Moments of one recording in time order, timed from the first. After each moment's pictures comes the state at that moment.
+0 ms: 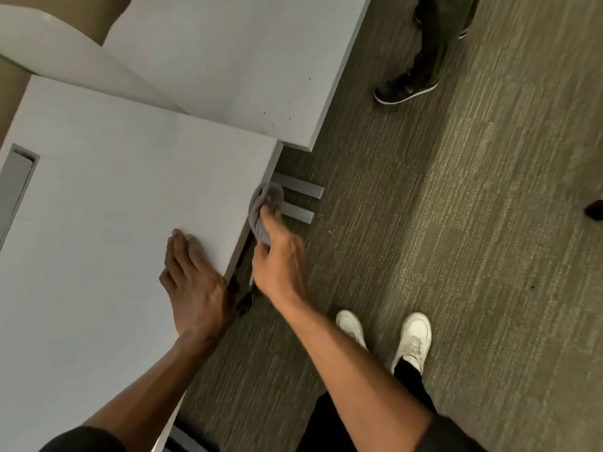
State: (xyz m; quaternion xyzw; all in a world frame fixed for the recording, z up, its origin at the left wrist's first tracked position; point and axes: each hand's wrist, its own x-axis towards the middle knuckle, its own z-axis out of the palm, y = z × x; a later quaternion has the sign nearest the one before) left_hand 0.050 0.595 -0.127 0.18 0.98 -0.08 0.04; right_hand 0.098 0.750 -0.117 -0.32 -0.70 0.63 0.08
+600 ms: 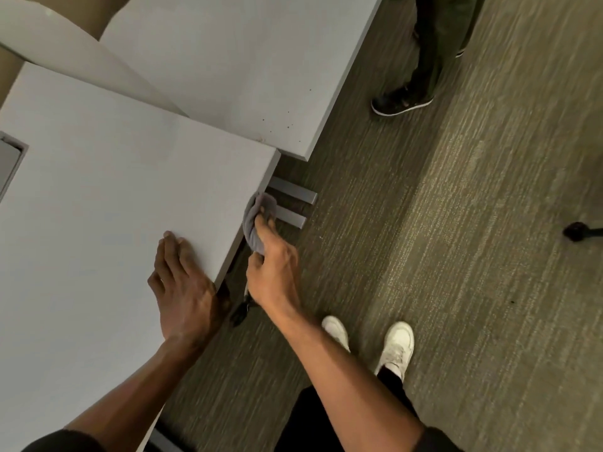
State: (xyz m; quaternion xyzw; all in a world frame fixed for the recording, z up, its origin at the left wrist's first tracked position) left_hand 0.052 0.599 -0.122 0.17 0.98 -0.07 0.06; right_hand 0.101 0.757 -0.119 -0.30 -0.71 0.63 0.06
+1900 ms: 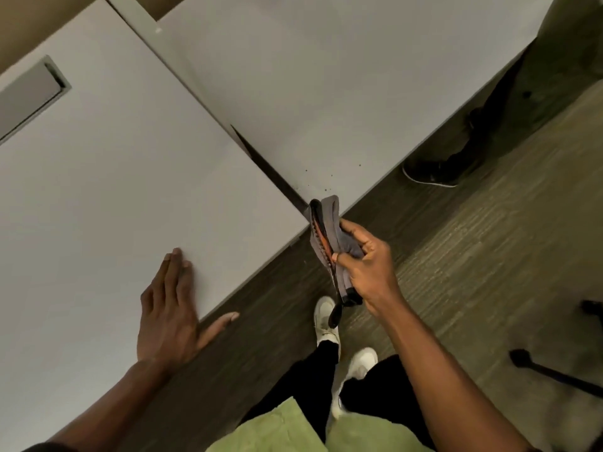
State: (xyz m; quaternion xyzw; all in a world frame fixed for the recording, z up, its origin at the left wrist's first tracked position) left_hand 0.048 0.601 -0.120 0.12 0.99 -0.04 0.07; right_hand 0.034 0.962 -0.122 -0.24 -0.63 0.74 -0.05
